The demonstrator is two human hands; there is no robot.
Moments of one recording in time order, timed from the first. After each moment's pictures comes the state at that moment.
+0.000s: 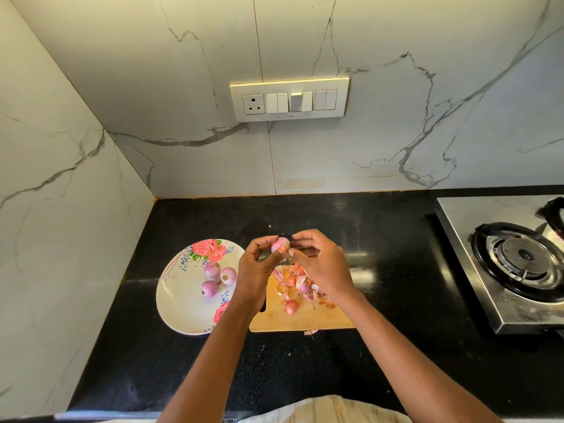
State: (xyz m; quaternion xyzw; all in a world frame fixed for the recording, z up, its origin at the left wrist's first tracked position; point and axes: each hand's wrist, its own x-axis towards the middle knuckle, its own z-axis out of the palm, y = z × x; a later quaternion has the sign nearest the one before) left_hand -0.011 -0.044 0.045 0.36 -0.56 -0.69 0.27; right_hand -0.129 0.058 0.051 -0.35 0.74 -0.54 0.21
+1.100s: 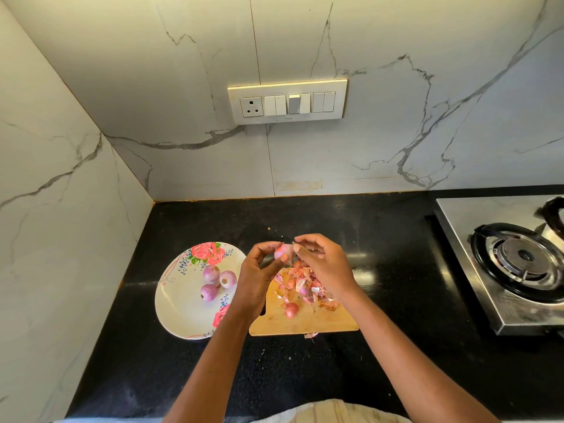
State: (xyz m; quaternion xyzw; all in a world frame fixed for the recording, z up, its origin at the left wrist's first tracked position) left_hand -0.008 -0.044 0.043 0.34 -0.58 -0.70 0.24; right_hand -0.140 0.059 0.046 -0.31 0.72 -0.57 0.26
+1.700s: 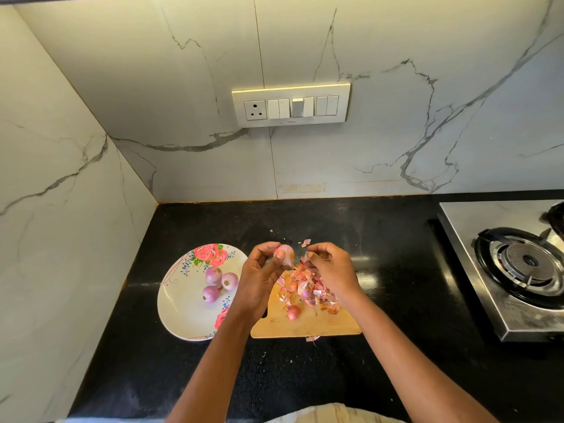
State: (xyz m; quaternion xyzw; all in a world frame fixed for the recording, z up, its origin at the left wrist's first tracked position) left_hand -0.008 -0.041 0.052 0.33 -0.50 -0.76 0.25; right_hand -0.150 0.058 0.024 -0.20 0.74 -0.57 0.29
